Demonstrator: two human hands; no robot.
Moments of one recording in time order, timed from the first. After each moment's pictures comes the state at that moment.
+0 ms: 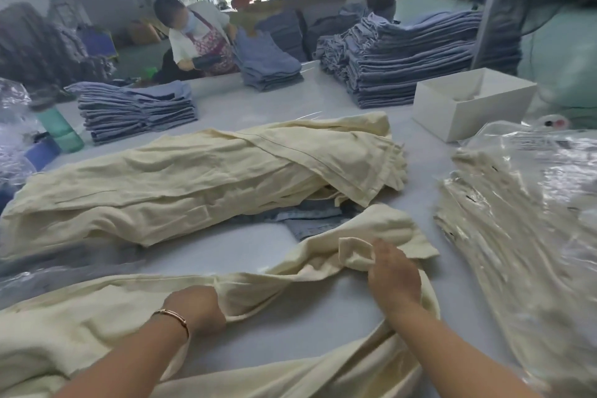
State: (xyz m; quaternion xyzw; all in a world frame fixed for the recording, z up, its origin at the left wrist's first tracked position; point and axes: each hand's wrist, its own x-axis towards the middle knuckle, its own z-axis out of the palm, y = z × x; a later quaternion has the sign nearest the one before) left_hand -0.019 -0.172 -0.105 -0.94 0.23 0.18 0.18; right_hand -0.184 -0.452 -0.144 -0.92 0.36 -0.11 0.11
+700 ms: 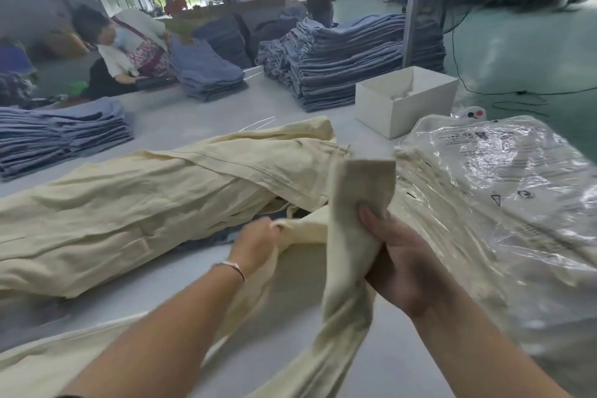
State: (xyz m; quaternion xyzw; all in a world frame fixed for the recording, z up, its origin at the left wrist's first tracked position) left_hand -0.020 -0.379 -0.076 -0.90 0.38 0.10 -0.20; right_hand -0.247 -0.465 0.006 -0.35 0.11 -0.22 0.91
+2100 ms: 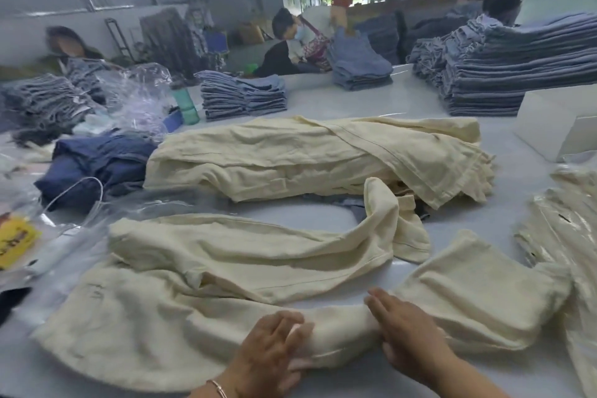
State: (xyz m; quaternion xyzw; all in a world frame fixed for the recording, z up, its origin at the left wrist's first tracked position) left_hand -0.182 -0.111 -0.148 -0.83 0.55 -0.06 -0.03; right_hand -0.249 -0.383 -0.149 -0.99 -0.09 0.02 0.08
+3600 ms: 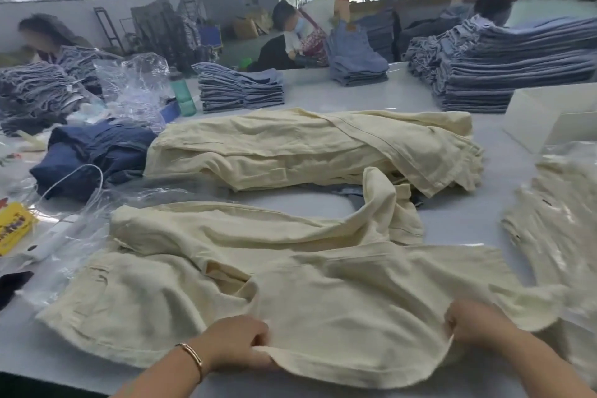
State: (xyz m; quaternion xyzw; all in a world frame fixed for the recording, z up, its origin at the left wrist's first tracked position) left_hand -0.172 -0.054 -0.132 -0.91 0.33 0.25 -0.03; right_hand -0.286 -0.444 -0.124 -0.94 0.18 0.29 0.08
